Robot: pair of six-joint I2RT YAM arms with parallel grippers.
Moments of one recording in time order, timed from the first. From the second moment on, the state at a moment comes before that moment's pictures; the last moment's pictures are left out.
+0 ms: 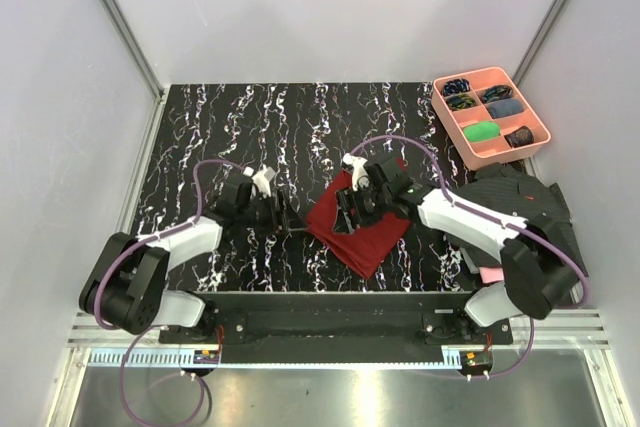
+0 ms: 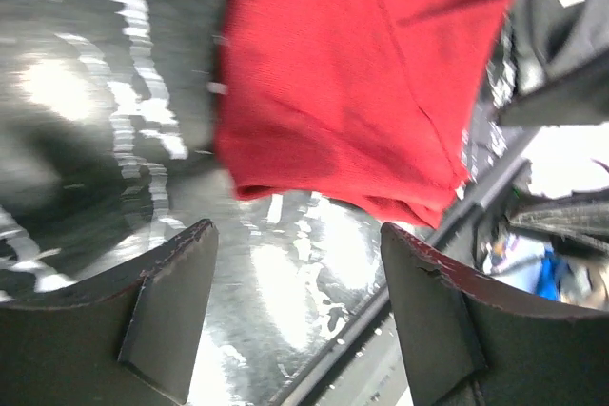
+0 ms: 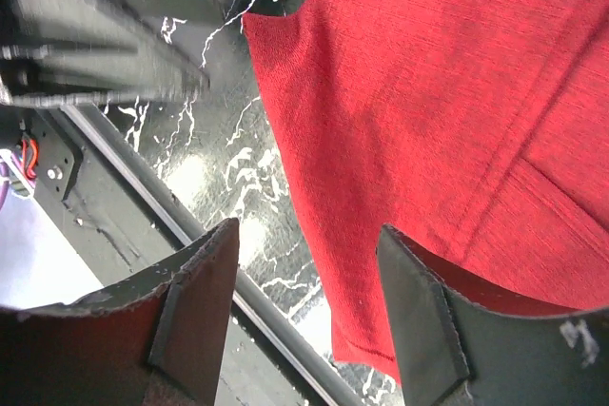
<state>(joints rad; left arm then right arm) -0.39 1.35 0.50 0.09 0.56 -0.62 0.67 1.45 0.92 -0.32 -0.38 0.31</state>
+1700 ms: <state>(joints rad) -0.36 1.54 0.53 0.25 0.60 -0.77 1.07 1.68 1.00 -0.26 0.22 0.28</state>
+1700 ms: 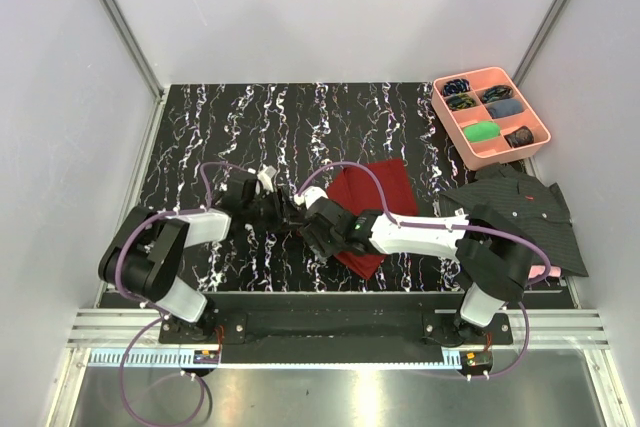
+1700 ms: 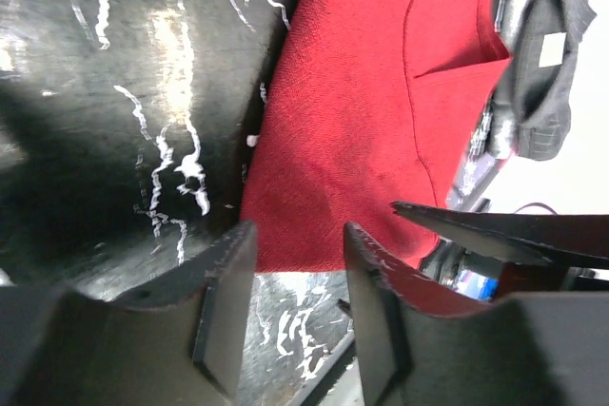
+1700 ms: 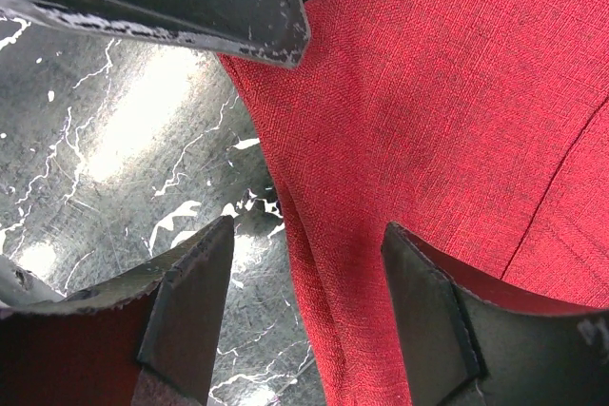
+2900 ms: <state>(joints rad) -0.38 1.53 0.52 0.26 0.60 -0.82 1.08 1.74 0.98 -0.25 0.32 0.24</state>
